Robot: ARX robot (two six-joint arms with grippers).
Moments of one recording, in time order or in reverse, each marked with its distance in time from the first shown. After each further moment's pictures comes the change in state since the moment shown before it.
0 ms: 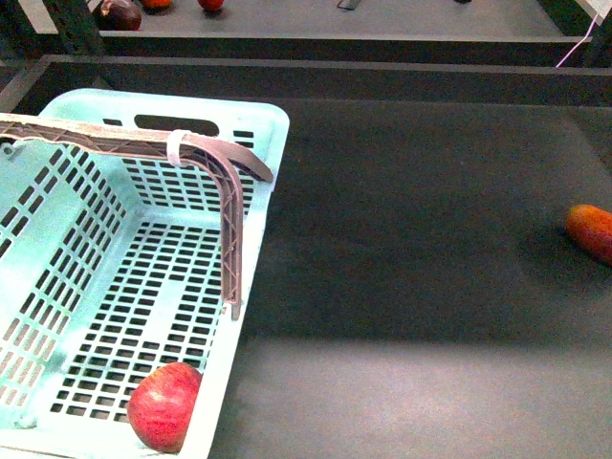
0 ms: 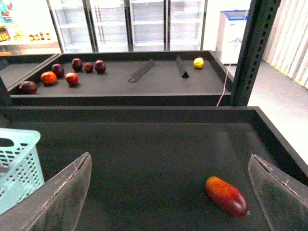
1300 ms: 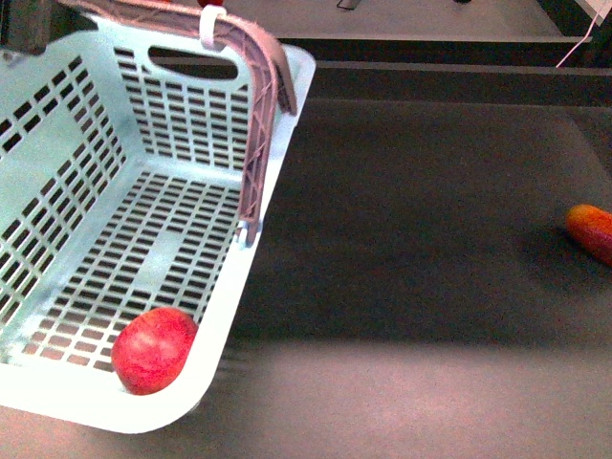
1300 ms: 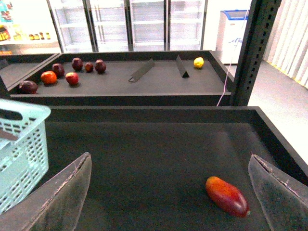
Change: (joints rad) left arm 0.071 0.355 0.203 0.254 0.169 0.163; right arm 0.000 0.000 0.000 0.000 0.000 0.000
